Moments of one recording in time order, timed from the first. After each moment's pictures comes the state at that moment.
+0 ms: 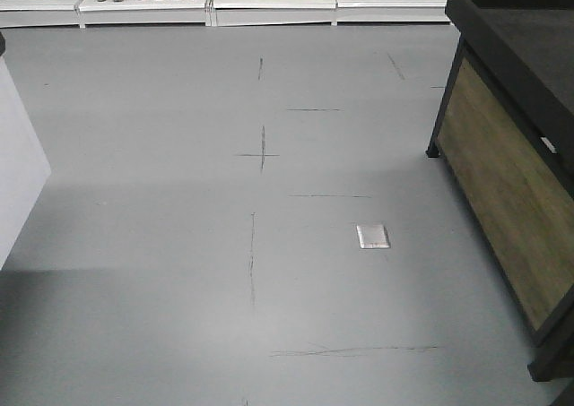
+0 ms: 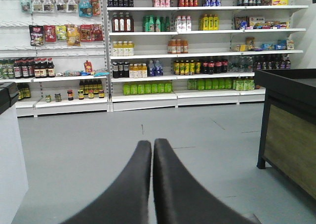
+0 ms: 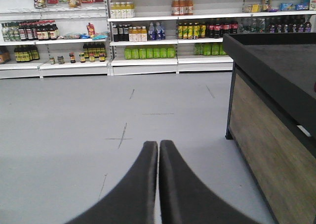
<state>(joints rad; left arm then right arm) -0.10 -0.01 0.03 0.13 0.00 -0.15 0.03 -0.02 0.03 -0.08 0.14 0.08</state>
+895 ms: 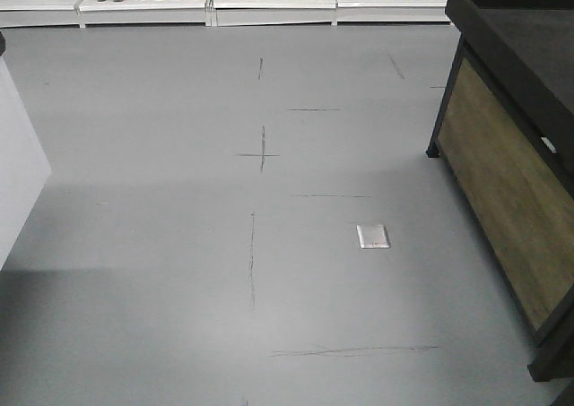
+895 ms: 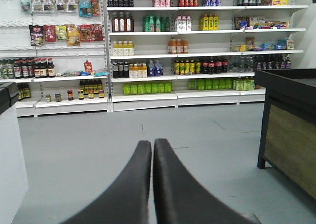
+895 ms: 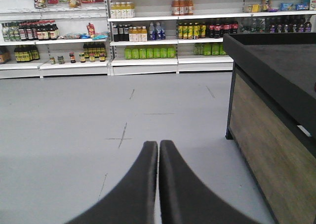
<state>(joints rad) -0.10 -0.01 0.03 0.13 0.00 -0.15 0.03 -0.02 0.03 -0.08 0.14 0.08</state>
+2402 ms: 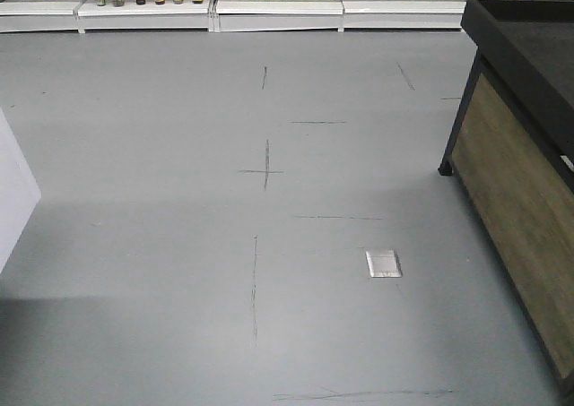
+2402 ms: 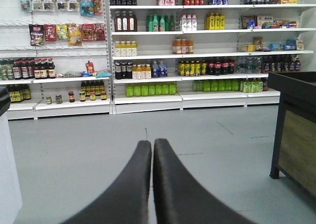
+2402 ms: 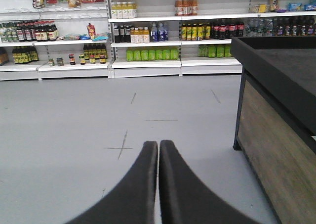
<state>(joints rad) -0.10 -0.01 0.03 0.13 0.00 -0.15 0.03 -0.02 0.03 -0.08 0.14 0.08</state>
